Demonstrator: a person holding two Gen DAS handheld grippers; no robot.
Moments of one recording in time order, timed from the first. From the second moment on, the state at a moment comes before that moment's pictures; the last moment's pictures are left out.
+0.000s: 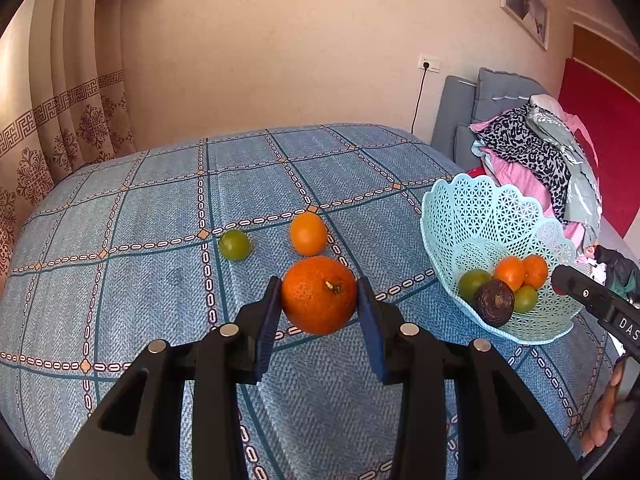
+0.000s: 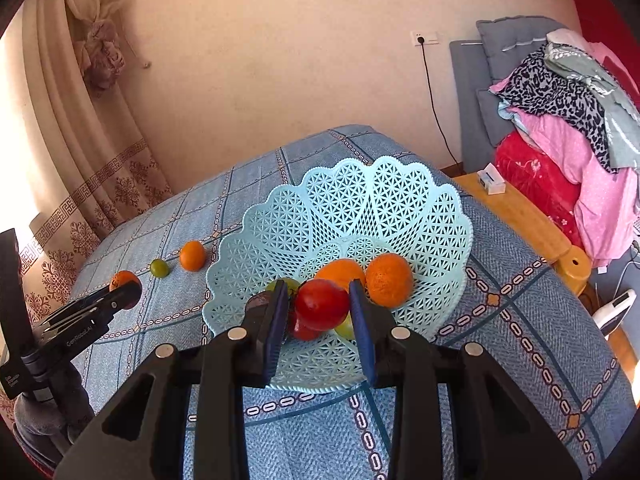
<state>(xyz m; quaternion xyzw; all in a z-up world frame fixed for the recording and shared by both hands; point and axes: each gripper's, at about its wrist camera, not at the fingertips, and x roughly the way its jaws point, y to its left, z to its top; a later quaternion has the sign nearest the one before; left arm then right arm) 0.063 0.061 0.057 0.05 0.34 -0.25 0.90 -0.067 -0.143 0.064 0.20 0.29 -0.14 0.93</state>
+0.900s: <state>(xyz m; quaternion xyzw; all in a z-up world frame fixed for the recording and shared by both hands) 0.043 -0.013 0.072 0.09 0.33 -0.31 0.89 -0.083 -0.154 0.065 0.18 0.26 -0.15 0.94</state>
